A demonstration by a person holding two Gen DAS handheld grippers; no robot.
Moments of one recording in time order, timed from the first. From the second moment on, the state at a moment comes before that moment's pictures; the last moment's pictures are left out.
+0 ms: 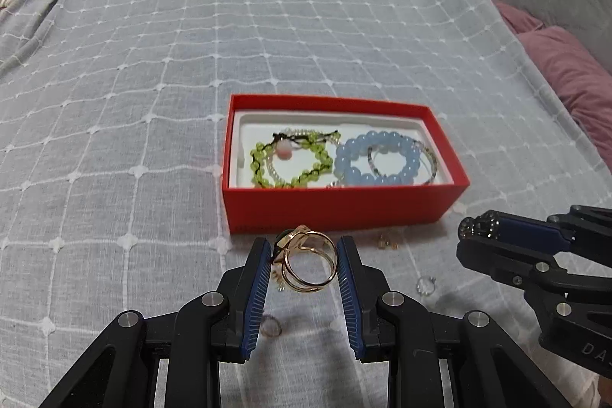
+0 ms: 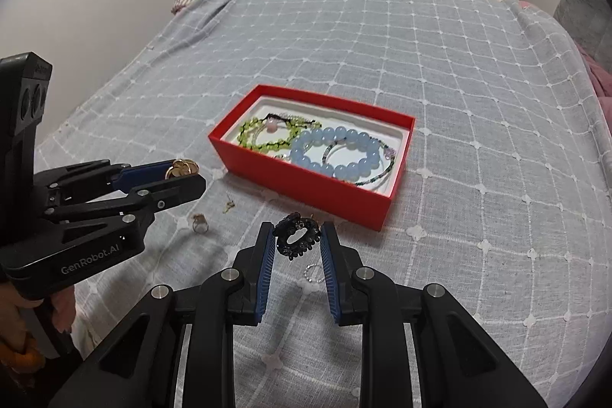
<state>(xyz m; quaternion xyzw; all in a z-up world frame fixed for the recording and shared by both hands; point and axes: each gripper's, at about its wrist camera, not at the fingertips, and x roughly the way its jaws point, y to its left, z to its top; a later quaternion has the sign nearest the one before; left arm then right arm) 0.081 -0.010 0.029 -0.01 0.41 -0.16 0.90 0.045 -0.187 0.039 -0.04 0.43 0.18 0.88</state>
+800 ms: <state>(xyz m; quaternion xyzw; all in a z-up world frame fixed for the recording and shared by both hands) 0.129 -0.033 0.016 -0.01 0.38 -0.15 0.91 0.070 -0.209 0.042 -0.01 0.41 0.15 0.90</state>
